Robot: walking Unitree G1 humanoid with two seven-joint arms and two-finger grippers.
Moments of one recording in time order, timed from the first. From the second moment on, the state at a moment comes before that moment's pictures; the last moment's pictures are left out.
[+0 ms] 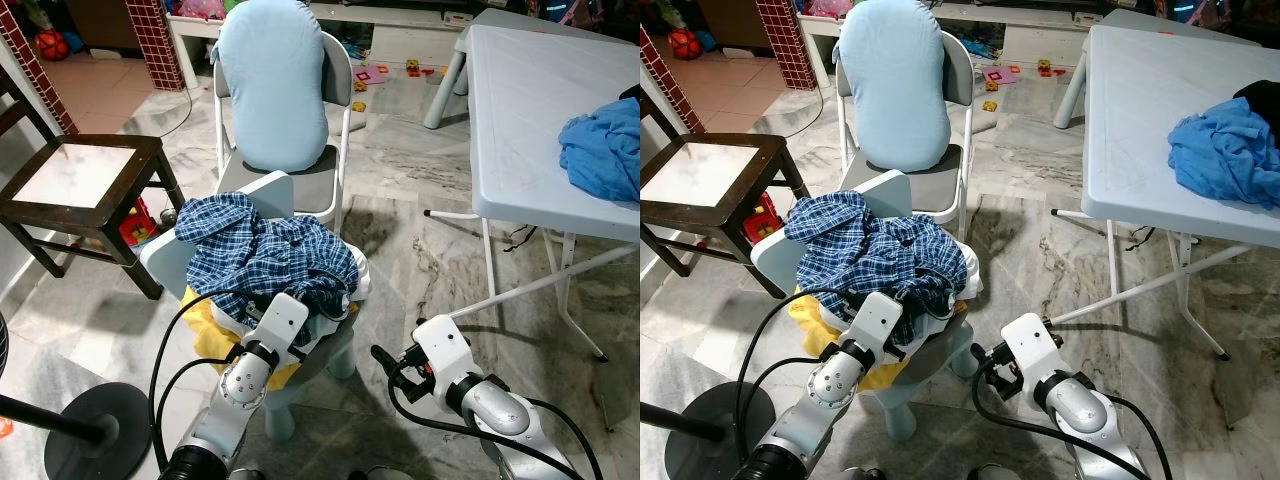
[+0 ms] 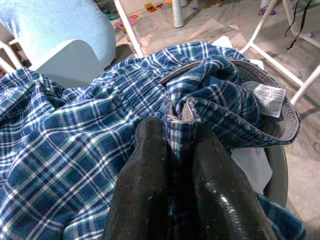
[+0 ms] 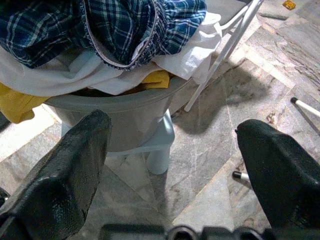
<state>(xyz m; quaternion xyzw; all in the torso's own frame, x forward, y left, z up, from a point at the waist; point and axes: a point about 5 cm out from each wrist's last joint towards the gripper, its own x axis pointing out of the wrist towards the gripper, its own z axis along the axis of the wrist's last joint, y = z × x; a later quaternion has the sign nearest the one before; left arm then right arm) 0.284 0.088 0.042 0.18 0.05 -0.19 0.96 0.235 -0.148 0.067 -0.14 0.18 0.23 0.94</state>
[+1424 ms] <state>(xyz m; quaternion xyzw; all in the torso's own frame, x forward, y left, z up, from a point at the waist) 0.277 0.081 0.055 0.13 0.08 -0.22 0.96 0.235 -0.141 0.066 -0.14 0.18 0.24 0.94</state>
